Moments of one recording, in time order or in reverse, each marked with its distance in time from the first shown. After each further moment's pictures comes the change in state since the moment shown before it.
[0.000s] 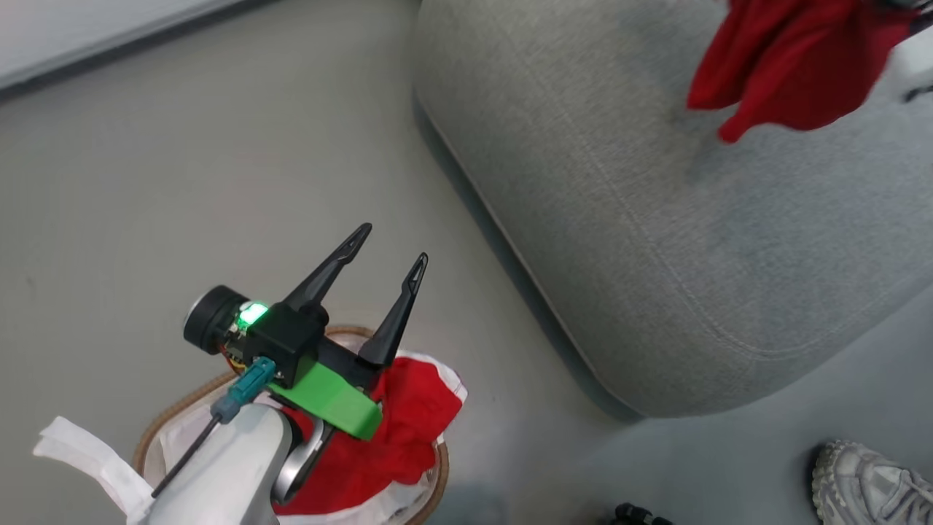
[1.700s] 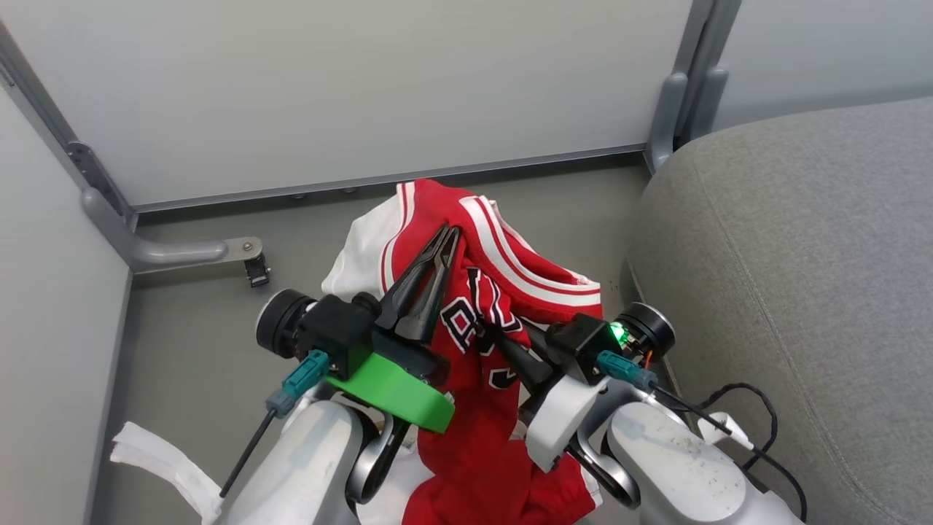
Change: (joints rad) left arm 0.015 -0.210 0.054 0.020 -0.005 0.000 0.000; right arm 0.428 0.327 0.677 0.030 0.376 0.000 -0.058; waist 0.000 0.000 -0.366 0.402
